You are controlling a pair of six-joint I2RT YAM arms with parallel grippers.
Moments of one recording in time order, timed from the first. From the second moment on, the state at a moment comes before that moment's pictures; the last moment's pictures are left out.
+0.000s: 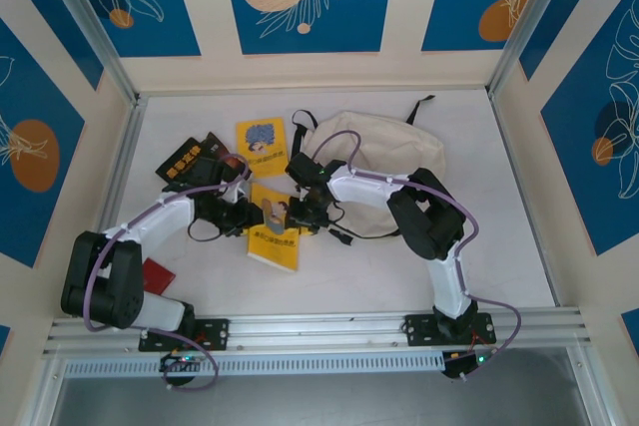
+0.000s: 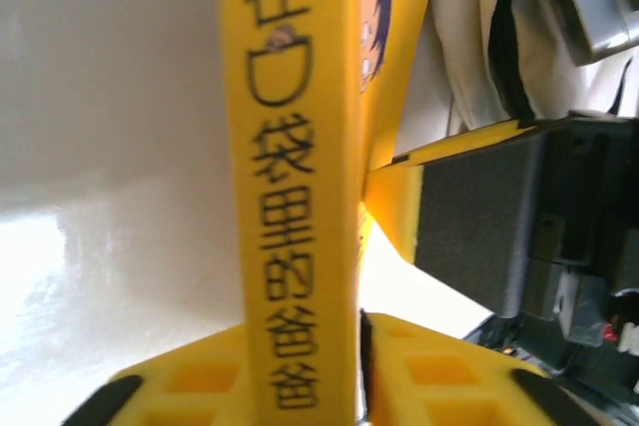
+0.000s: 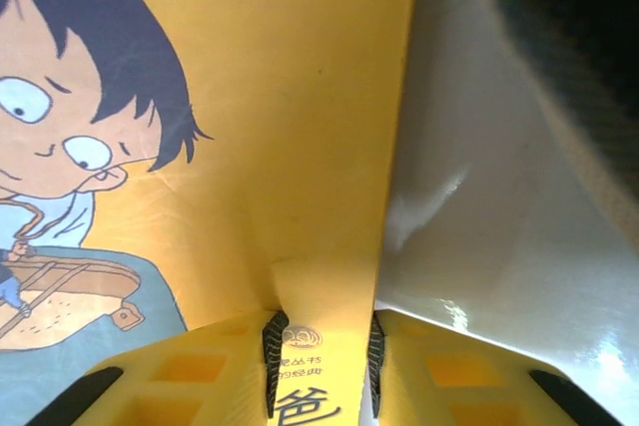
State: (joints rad) left arm -0.26 1.41 0.79 -0.61 0.66 -0.53; right arm 0.81 2.04 1.42 -0.70 -0.39 0.88
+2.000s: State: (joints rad) left arm -0.27 1.28 1.18 -0.53 0.81 -0.83; right arm 0.44 1.55 1.03 0.29 -0.99 1.33
